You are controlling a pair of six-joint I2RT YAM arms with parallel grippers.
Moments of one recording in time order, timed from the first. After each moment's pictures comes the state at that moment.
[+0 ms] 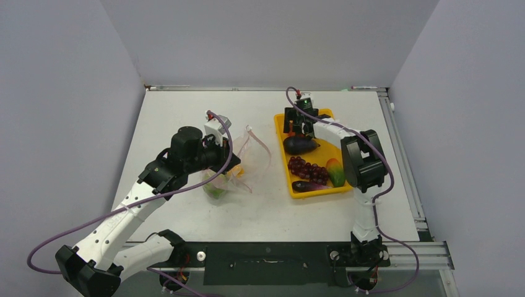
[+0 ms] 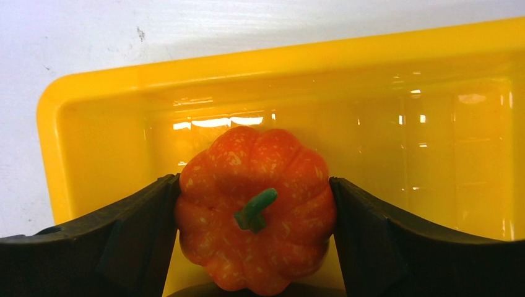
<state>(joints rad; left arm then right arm) -0.59 0.99 1.01 -0.50 0.26 -0.30 0.37 2.10 1.49 -0.19 0.14 0.30</state>
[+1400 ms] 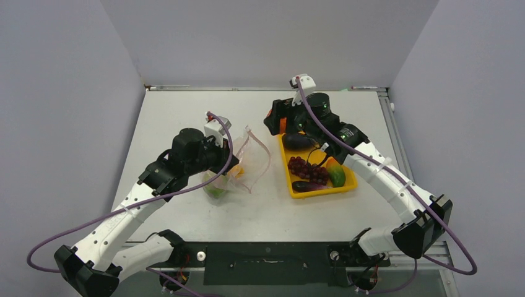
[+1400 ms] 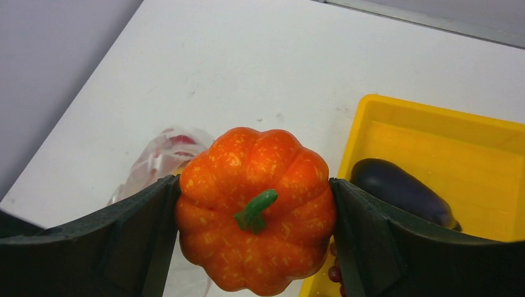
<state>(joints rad) -0.61 0.98 1.01 -0.52 0.18 -0.30 0.64 1.38 1.39 -0.36 0.03 0.28</state>
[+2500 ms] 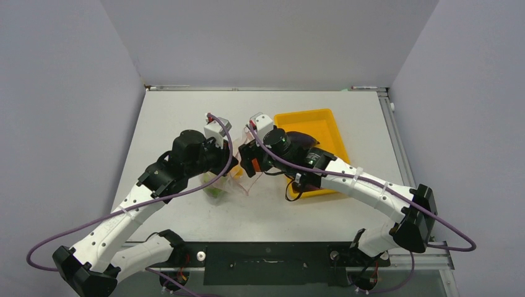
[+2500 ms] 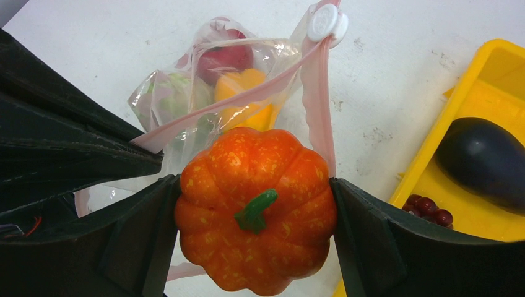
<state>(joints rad) -0.64 0.97 1.01 -0.54 0.13 -0.30 1.00 1.43 1.28 -0.40 0.16 0.23</state>
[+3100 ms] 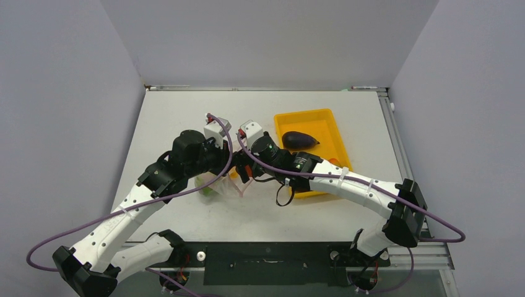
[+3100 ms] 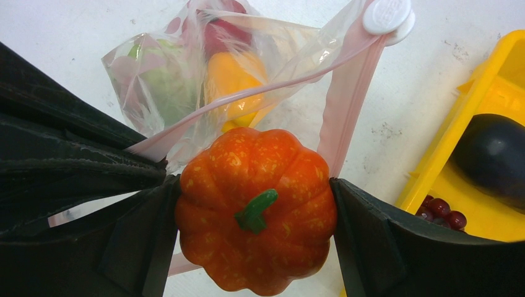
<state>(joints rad) -0.64 0.97 1.01 -0.54 0.12 -0.29 1.05 1.50 1.28 -0.38 0.23 0.22</state>
